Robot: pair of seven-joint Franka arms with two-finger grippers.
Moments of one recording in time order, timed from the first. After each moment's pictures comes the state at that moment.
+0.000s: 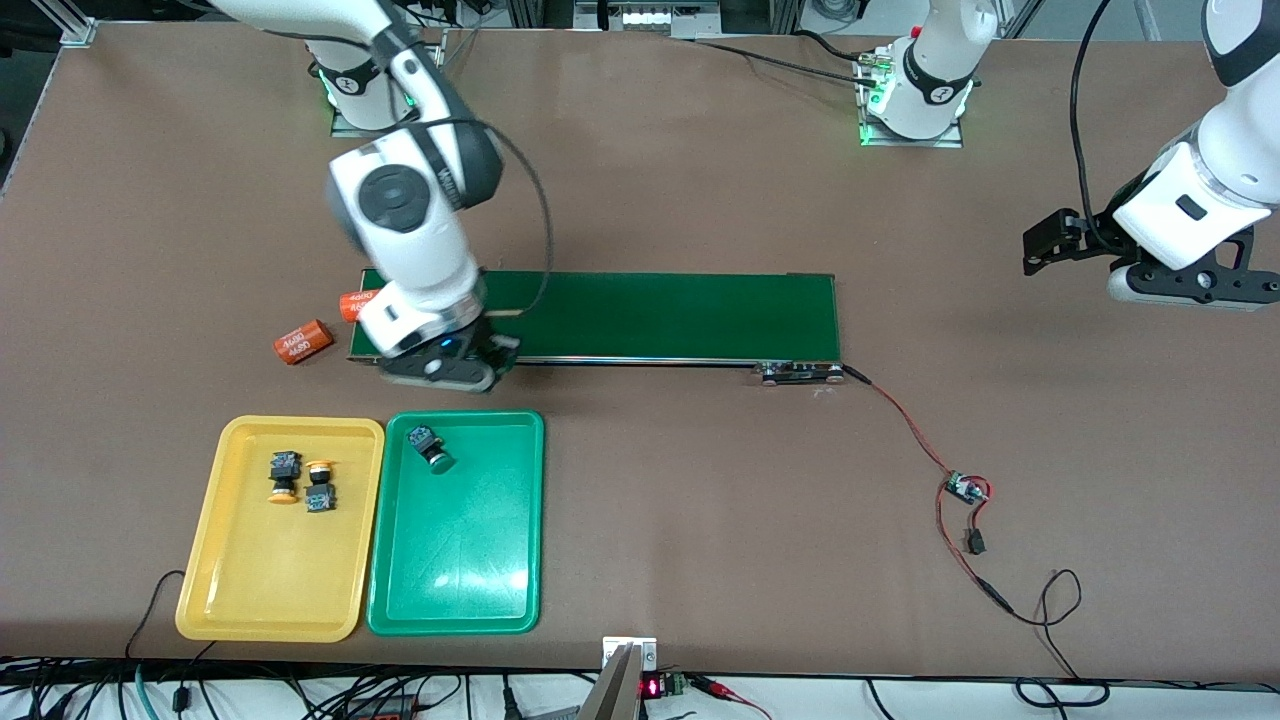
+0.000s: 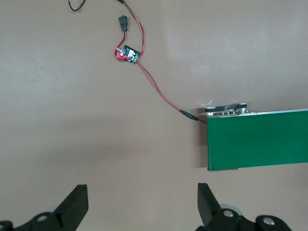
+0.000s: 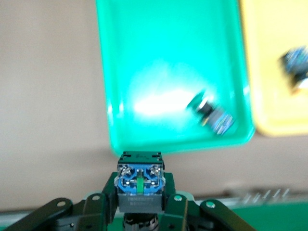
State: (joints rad) left arm -0.02 0.05 -0.08 -1.60 0.00 1.59 -0.03; right arm 0.36 0.40 0.10 -1.72 -0.18 2.30 0.65
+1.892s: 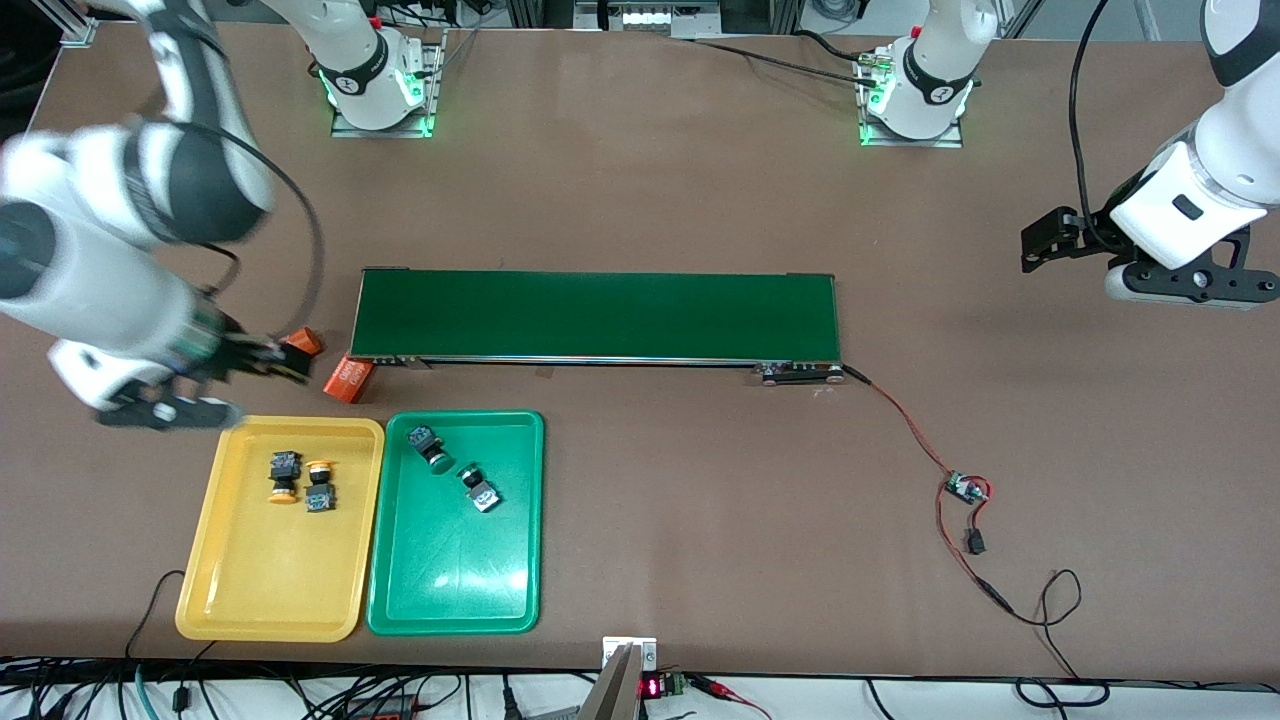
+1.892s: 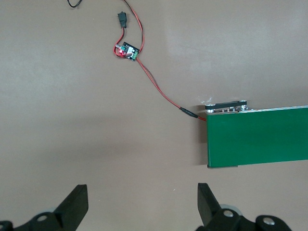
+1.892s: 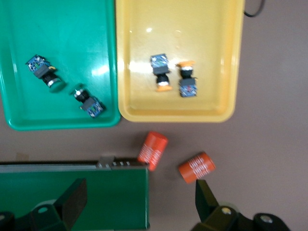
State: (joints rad) left arm -0.02 0.05 -0.08 -1.60 0.00 1.58 -0.03; right arm 0.07 0.29 0.04 -1.51 -0.08 1.75 0.15
